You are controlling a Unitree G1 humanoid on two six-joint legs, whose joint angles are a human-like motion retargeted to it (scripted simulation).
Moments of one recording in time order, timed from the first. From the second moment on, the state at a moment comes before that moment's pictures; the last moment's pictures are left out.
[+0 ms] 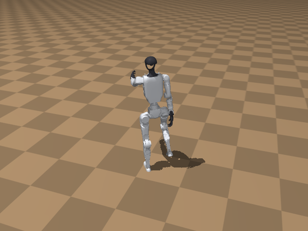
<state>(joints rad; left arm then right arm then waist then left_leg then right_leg) -1.08 0.22 -0.27 1.15 -0.21 -0.21 0.08 0.23 -0.05 0.20 1.57 0.36 -0.13 0.07 0.03 0.02 0.02 0.15 0.05 -0.03 -0.09 -0.22 -0.09 -0.56 -0.10 -0.06 1.33 -0.33 -0.07</state>
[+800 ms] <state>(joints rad) 0.35 0.31 -0.13 1.60 -0.44 -0.24 -0.25 -0.75 -0.26 0.16 1.36 0.62 -0.33 -0.17 0.35 -0.16 0.07 -0.01 -0.05 0.65 0.04 -0.31 0.04 0.16 -0.19 -0.12 0.10 -0.20 0.19</state>
